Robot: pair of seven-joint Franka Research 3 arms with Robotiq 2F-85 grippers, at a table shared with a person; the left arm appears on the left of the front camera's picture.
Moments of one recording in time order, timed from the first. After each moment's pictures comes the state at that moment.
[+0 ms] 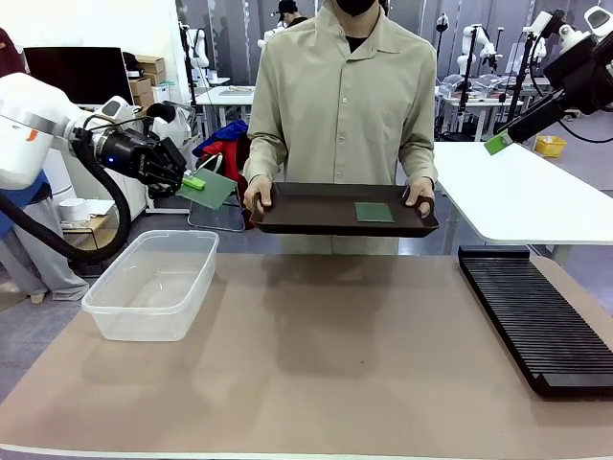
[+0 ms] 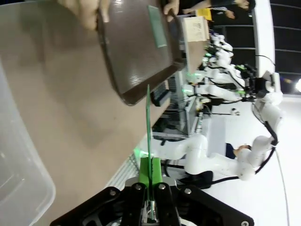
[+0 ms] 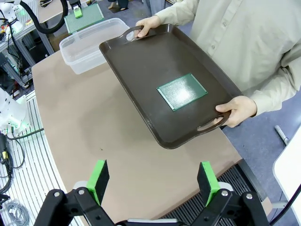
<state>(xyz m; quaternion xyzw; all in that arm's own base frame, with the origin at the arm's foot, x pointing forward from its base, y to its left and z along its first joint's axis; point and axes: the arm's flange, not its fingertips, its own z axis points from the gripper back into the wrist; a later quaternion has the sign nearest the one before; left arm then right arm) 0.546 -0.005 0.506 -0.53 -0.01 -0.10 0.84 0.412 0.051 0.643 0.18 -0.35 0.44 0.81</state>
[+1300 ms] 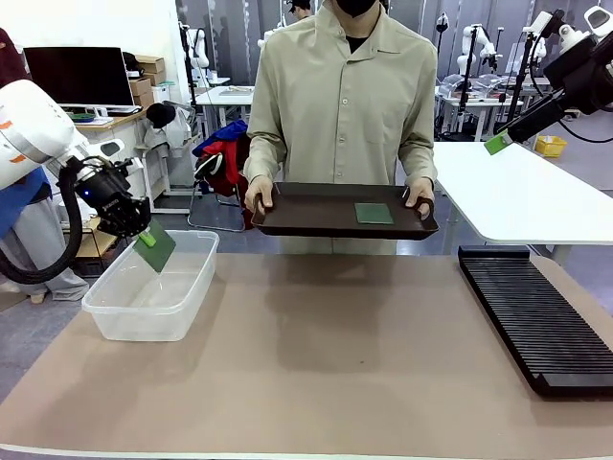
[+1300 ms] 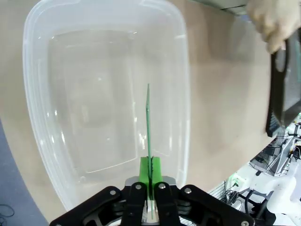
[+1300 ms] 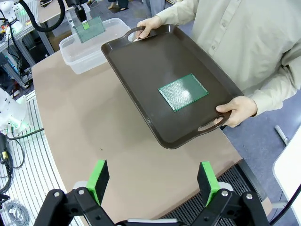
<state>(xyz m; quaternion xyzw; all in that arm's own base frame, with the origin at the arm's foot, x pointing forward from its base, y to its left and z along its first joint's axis) 0.558 0.057 0.440 -0.25 -0.03 -0.02 0.97 0.412 0.051 0.643 0.18 -0.35 0.44 0.81</state>
